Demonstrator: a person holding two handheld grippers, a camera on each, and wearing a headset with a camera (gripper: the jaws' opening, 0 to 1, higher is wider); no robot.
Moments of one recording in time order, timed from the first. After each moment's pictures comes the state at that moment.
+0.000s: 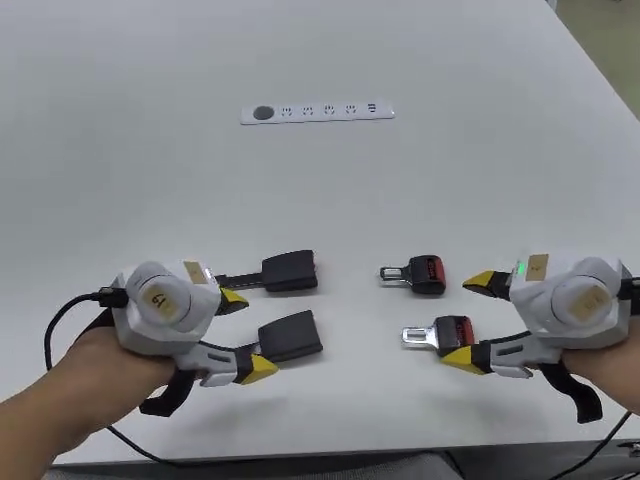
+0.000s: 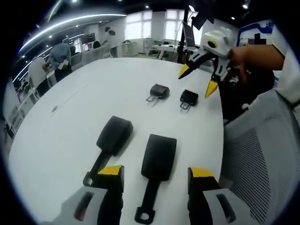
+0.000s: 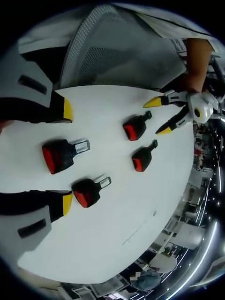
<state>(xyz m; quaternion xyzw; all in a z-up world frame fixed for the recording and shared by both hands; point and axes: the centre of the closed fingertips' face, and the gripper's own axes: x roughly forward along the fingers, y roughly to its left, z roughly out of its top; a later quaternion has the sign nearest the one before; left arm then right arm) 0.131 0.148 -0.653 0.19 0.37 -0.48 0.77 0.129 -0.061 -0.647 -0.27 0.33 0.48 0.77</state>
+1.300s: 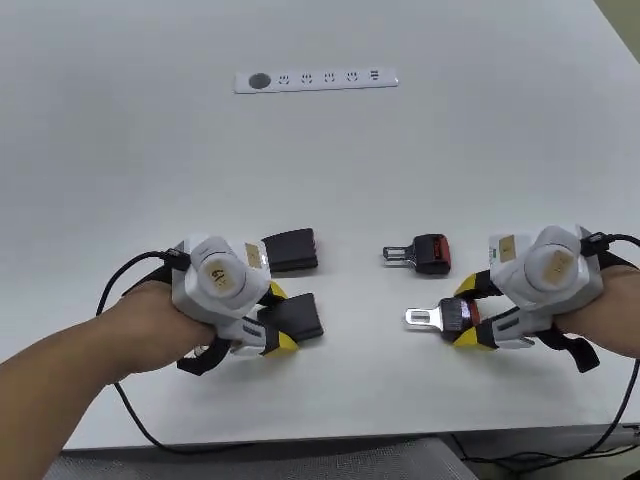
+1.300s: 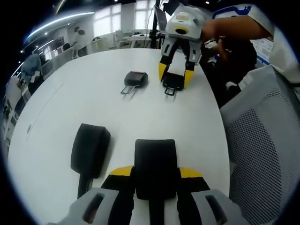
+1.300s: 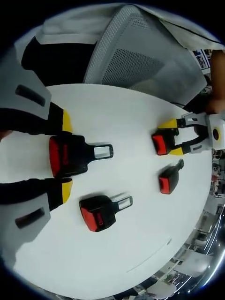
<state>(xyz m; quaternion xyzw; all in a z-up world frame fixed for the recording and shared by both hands) 0.132 0.119 -0.691 0.26 0.37 -0.57 0.68 0.127 -0.069 -0.694 -0.31 0.40 0.56 0.66</state>
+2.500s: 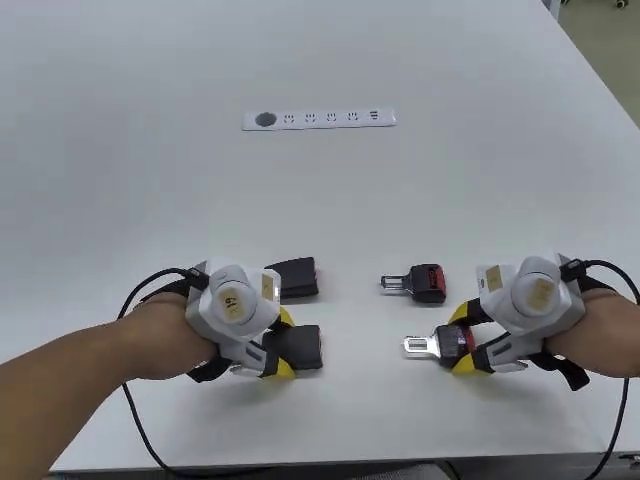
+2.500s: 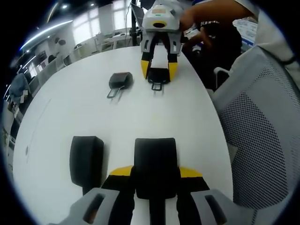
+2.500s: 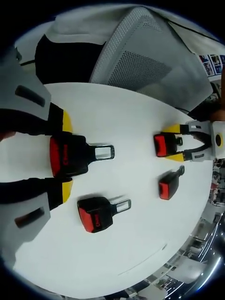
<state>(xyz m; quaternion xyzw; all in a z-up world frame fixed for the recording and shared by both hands) 0.127 0.117 -0.694 0.31 0.35 -0.61 0.64 0.127 -0.072 -0.698 -0.33 0.38 0.57 0.65</state>
